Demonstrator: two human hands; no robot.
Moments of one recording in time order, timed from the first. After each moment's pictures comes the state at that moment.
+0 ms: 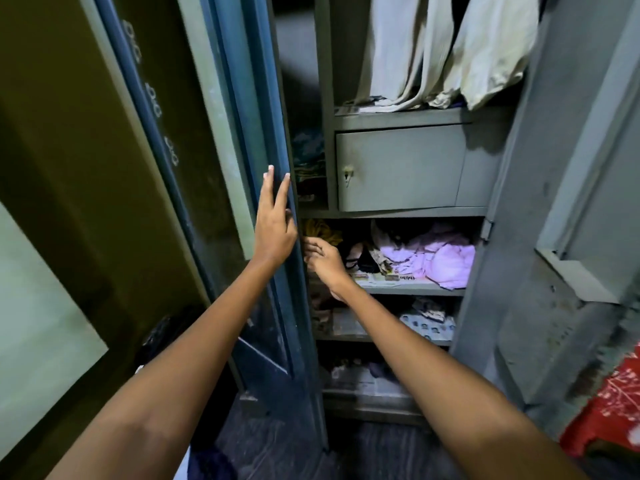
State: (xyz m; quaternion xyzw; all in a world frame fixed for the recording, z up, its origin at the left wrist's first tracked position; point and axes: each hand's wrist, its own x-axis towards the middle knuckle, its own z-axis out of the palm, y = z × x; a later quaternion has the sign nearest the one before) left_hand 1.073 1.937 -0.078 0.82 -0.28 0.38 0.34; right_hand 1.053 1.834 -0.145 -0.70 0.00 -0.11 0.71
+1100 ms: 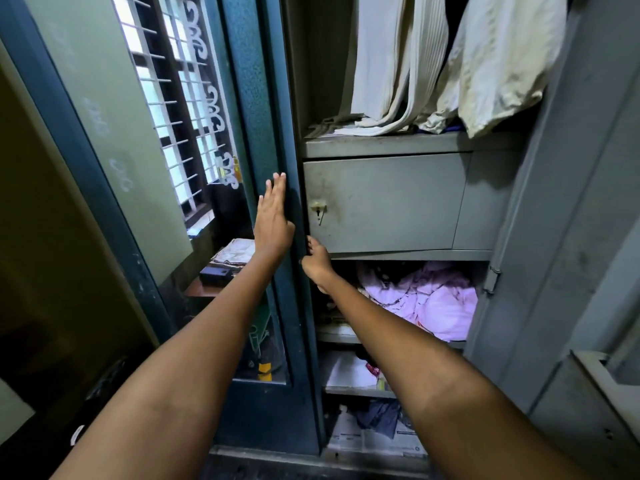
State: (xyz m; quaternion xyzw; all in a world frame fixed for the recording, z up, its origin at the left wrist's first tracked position) left_hand 1.225 1.815 -0.058 0.87 -0.21 0.31 0.33; right_hand 1.235 1.729 -0.139 -0.75 0.07 -0.11 0.65
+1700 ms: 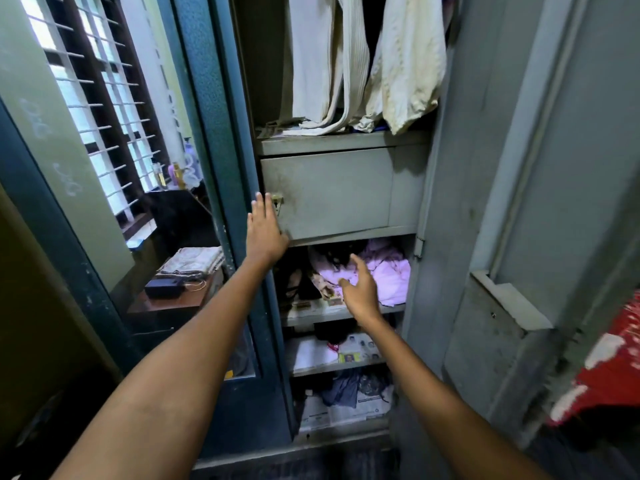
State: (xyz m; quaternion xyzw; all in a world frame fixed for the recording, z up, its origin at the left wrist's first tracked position) left_hand 1.169 1.804 -0.070 0.91 -0.25 0.18 0.28; right_hand 1.029 1.688 -0.146 -0.75 0.21 -0.32 0.54
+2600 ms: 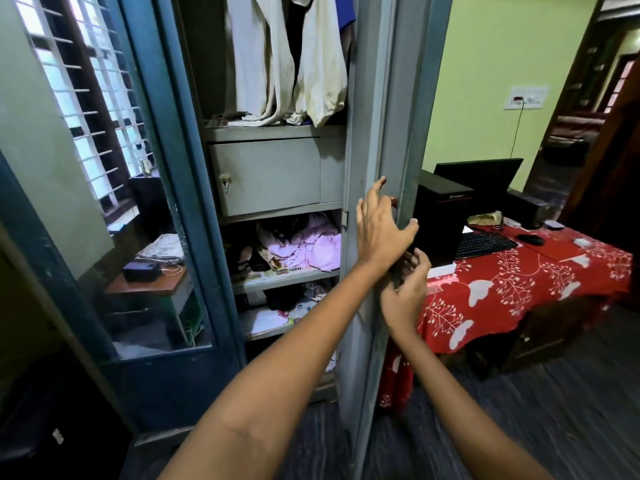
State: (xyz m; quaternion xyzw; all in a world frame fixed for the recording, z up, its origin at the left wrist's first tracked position) left_hand 0.822 1.692 -0.048 0.71 -0.46 0.16 0.51; right_hand 0.764 1.684 -0.144 -0.67 0.26 -0.58 0.38
